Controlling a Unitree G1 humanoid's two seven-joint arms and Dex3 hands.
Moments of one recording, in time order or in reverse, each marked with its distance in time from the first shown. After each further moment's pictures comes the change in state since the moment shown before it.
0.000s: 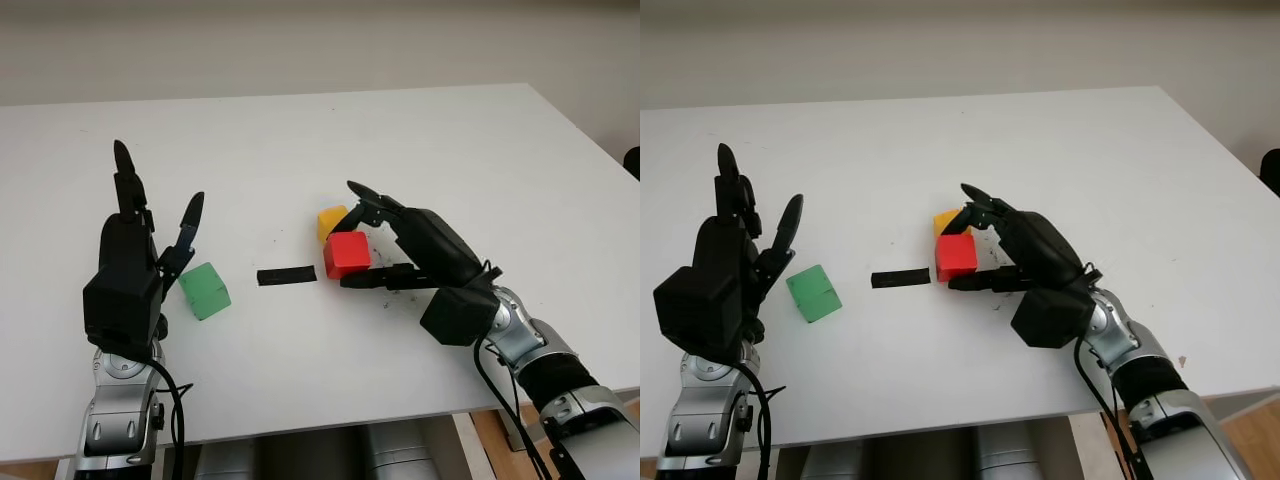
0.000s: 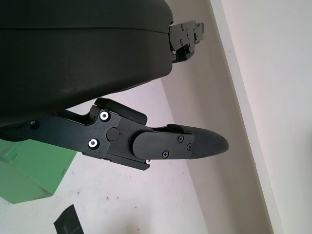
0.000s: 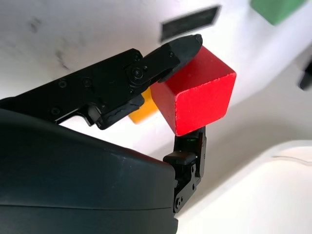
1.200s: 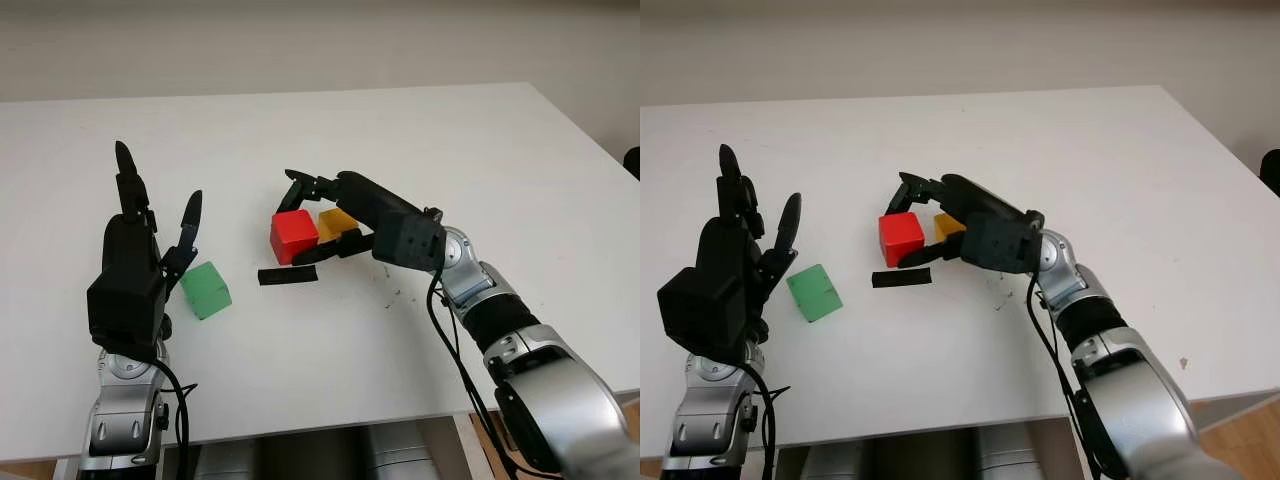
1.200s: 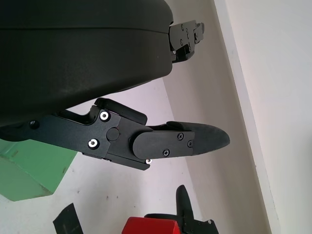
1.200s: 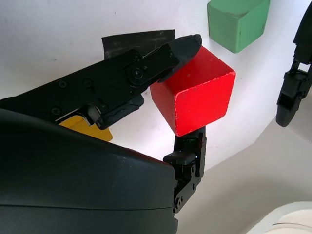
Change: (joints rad) left arm 0.000 -0.013 -0.003 0.000 -0.003 -0.004 0.007; right arm -0.229 0.170 0.011 0.168 0.044 0.201 0.311
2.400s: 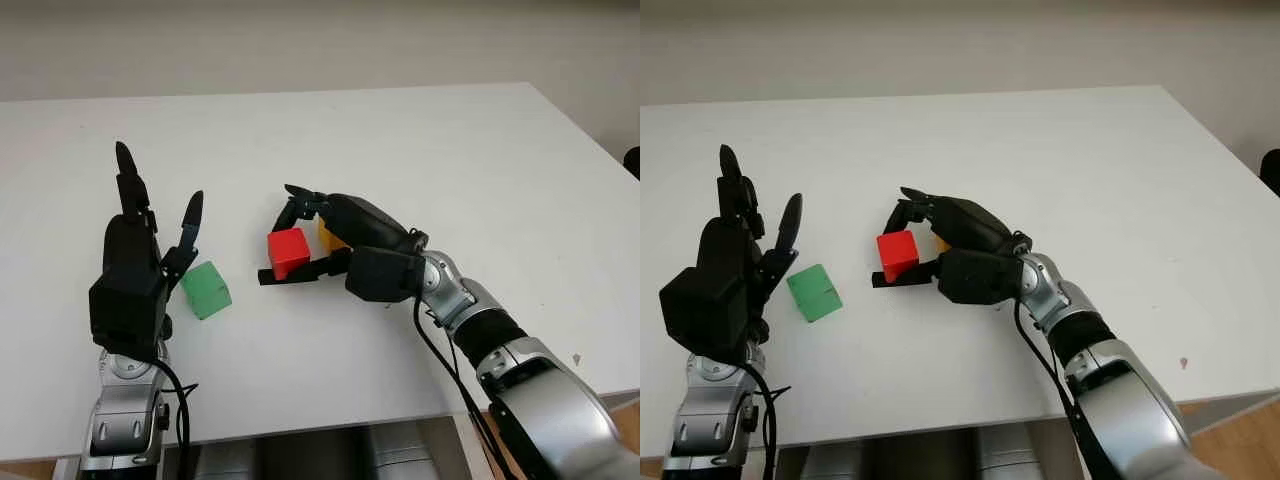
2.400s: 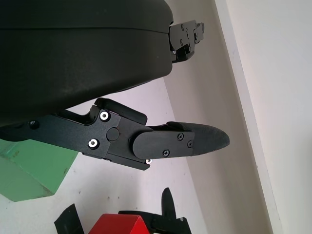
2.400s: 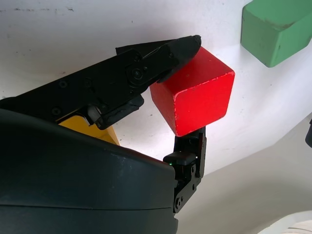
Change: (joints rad) left arm 0.000 -0.004 -0.001 0.000 0.009 0.005 0.002; right arm 0.042 0.012 0.093 0.005 -0.191 -0.007 -0.250
